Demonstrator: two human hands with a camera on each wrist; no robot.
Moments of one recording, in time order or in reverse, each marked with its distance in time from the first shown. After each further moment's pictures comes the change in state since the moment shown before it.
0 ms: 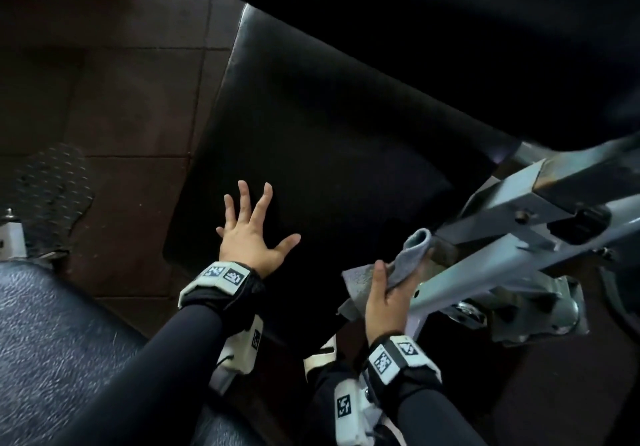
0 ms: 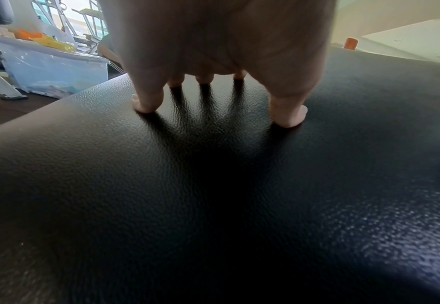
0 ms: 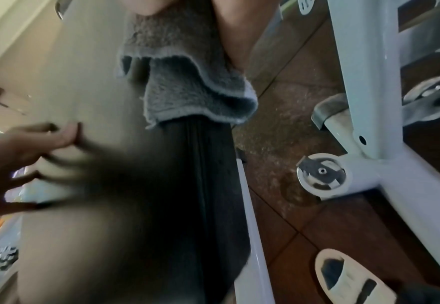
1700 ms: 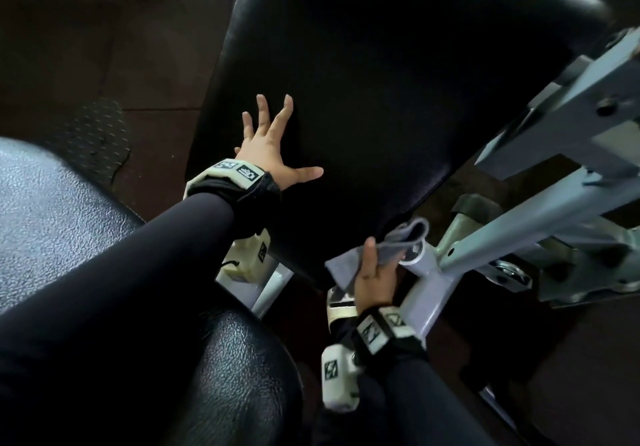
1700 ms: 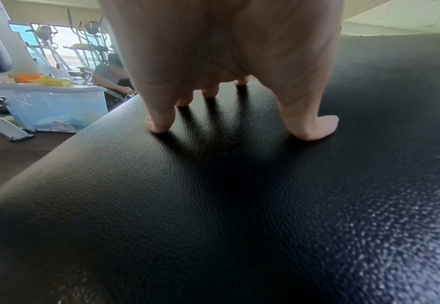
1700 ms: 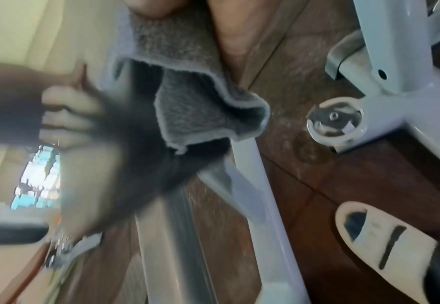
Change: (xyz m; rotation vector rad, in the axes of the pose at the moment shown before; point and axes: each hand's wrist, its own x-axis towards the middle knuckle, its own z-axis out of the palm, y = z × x) left_hand 0.004 -0.006 -0.005 0.056 -0.015 0.047; right_hand -0.065 0.075 0.017 0.102 -0.180 0.174
